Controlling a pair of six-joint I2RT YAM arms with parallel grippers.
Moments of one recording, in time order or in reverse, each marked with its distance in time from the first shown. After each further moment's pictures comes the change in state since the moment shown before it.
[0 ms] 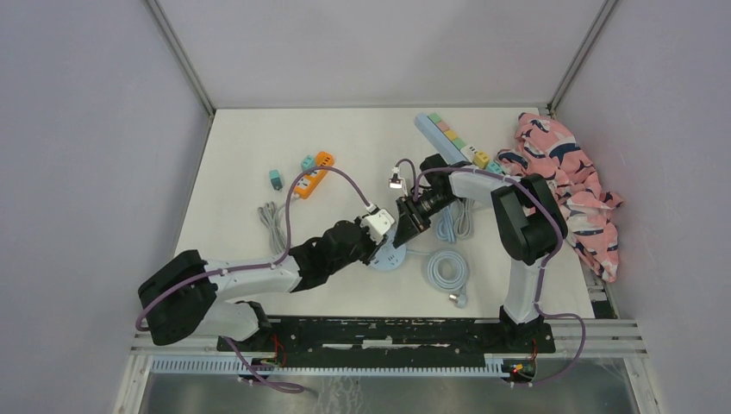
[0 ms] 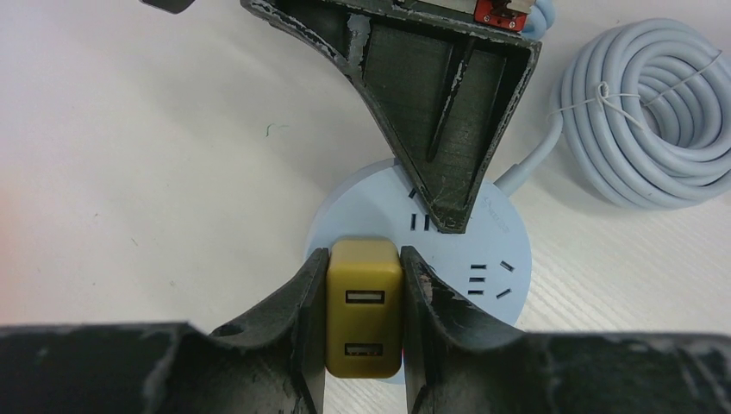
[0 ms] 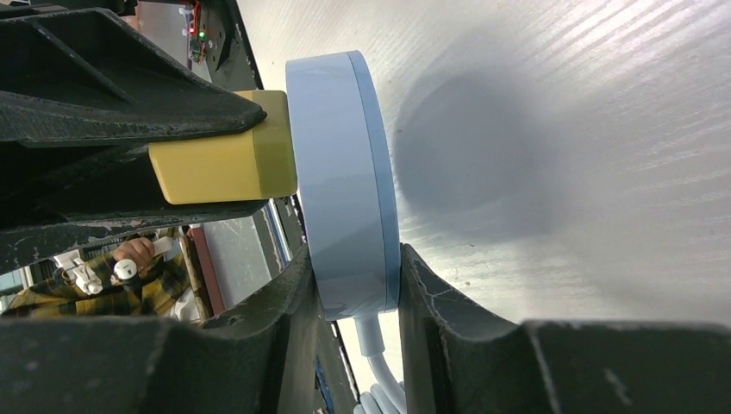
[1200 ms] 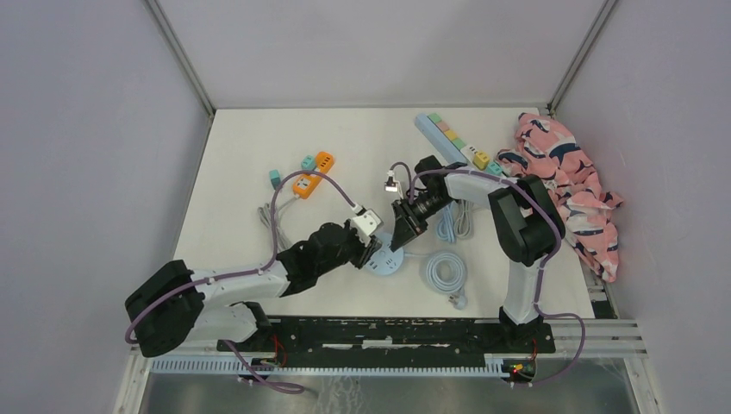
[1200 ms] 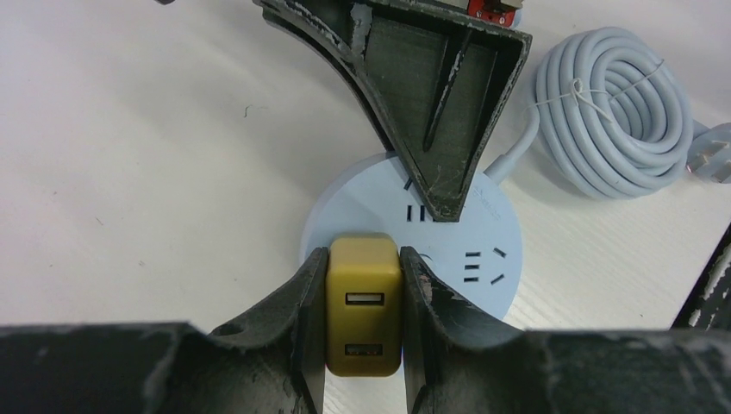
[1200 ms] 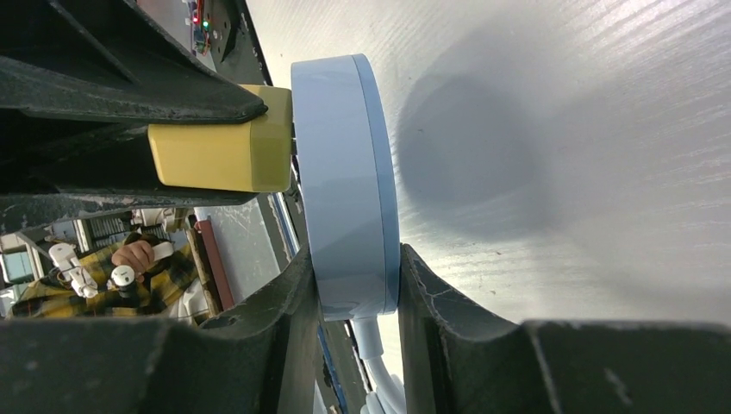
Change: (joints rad) left arm 0.055 -0.119 -0.115 0.050 0.123 -0.069; right arm 0.032 0.000 0.007 -0.018 0.007 0.024
